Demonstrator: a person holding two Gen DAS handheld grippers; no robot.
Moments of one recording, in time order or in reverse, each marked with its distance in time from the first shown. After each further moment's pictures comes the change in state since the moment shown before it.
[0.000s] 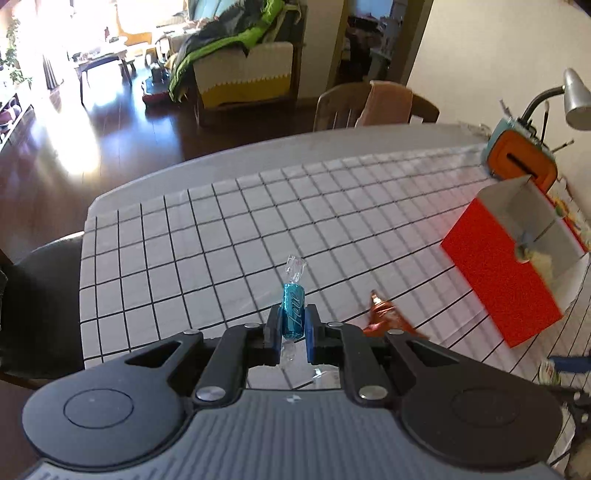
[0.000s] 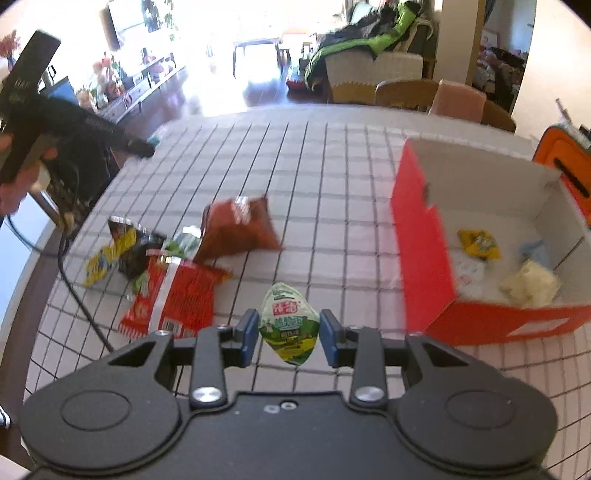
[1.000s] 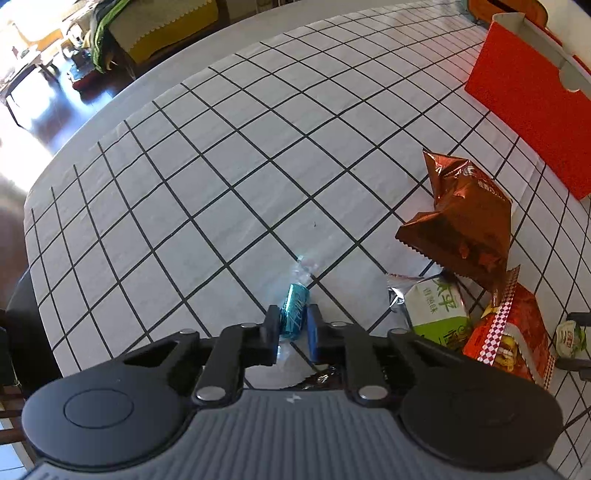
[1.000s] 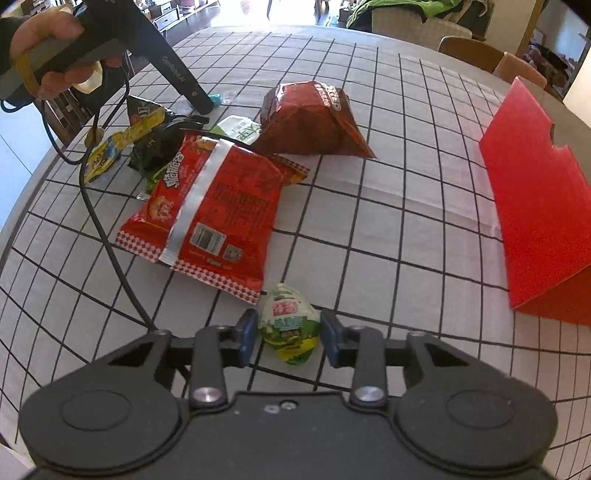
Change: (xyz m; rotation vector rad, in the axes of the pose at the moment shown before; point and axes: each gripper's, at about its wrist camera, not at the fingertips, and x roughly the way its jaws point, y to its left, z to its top) left arm 0.118 0.023 -0.036 0.339 0.293 -0.007; right arm 0.099 0.081 -0.051 -0.145 0.203 0.001
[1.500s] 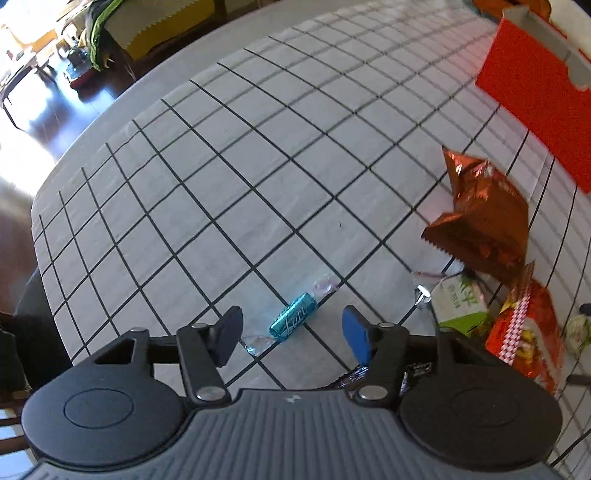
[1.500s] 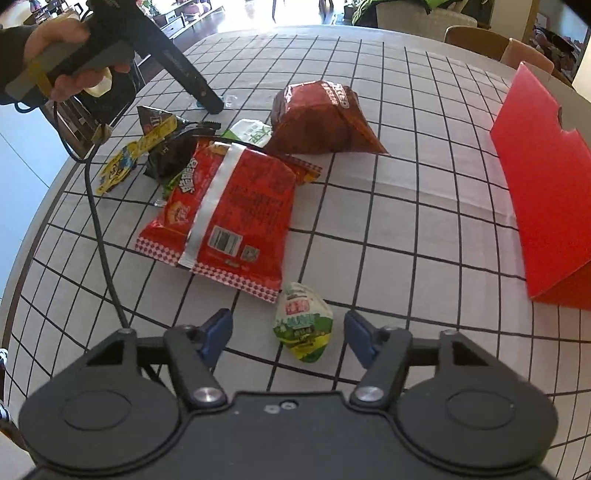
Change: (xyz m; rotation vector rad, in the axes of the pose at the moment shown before) left arm 0.001 0.015 0.008 0.041 0.047 0.017; right arm -0.001 -0.003 -0.001 0.056 0.011 0.075
